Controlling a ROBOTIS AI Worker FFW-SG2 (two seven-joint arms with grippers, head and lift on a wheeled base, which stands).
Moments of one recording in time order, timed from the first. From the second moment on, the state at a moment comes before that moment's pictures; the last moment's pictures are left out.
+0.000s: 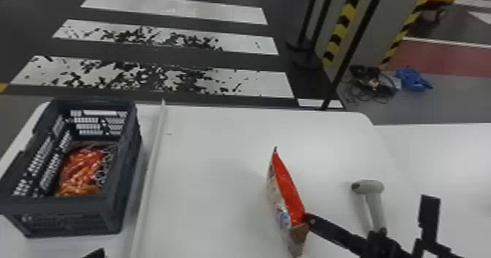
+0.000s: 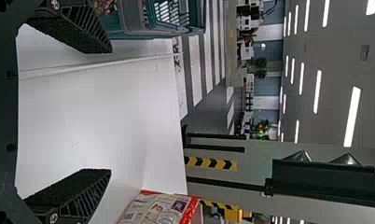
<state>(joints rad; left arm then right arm) 0.92 0.26 -0.20 -2.15 0.00 -0.13 -0.02 0.38 -0.01 -0.65 -2.16 -0.84 1.41 0.46</state>
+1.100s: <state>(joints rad) 0.90 0.26 -0.21 -2.15 0.00 -0.10 -0.02 0.37 -0.02 -0.81 -2.09 -0.73 1.30 0.51</state>
